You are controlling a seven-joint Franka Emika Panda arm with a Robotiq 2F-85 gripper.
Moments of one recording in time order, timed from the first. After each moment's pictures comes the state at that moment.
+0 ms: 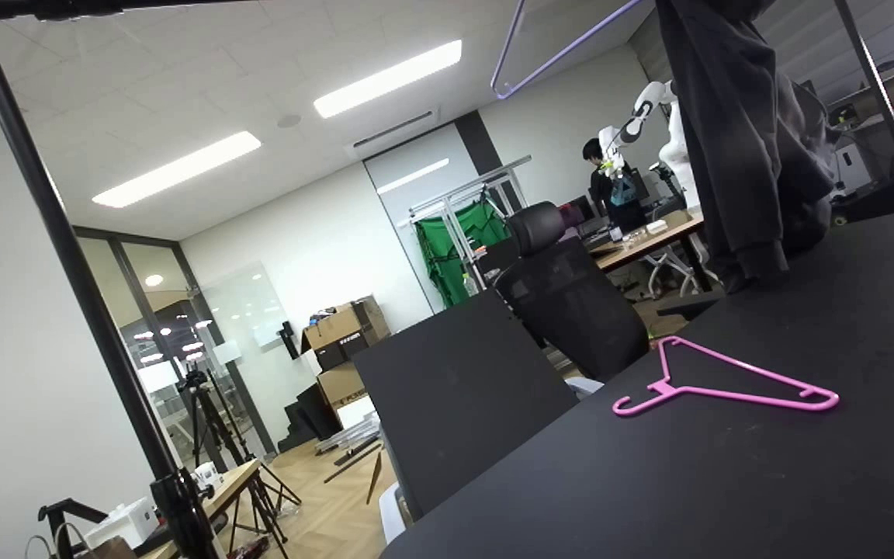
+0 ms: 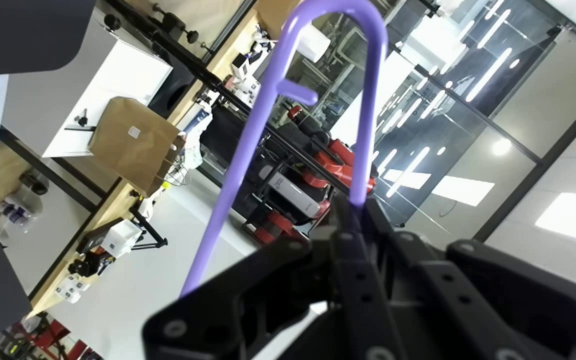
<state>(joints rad) -0.20 0.14 -0.18 -1.78 1.30 1.45 -1.03</state>
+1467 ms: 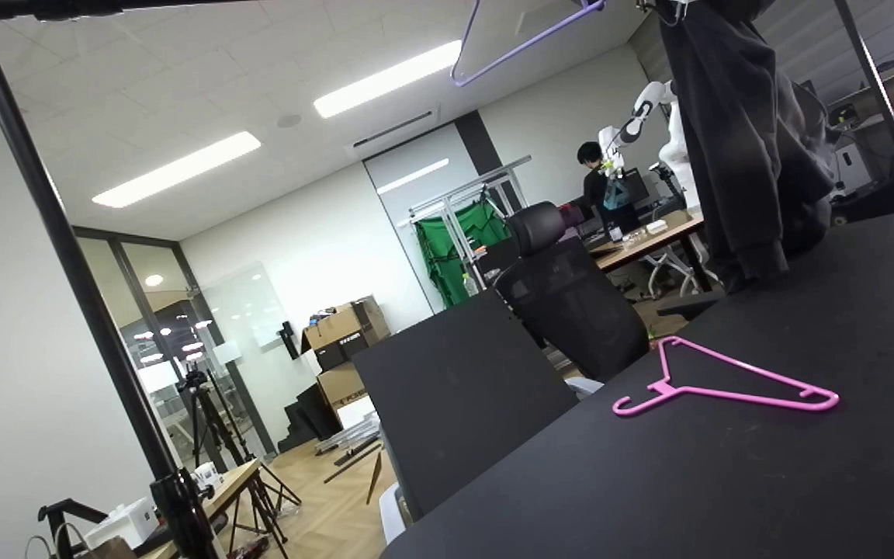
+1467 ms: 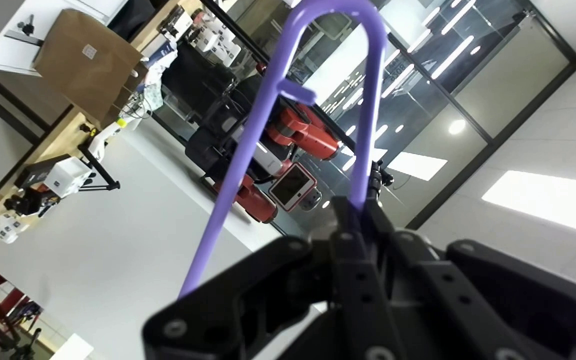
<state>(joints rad) -0.24 0.47 -0.13 -1.28 1.48 1.40 -0.96</state>
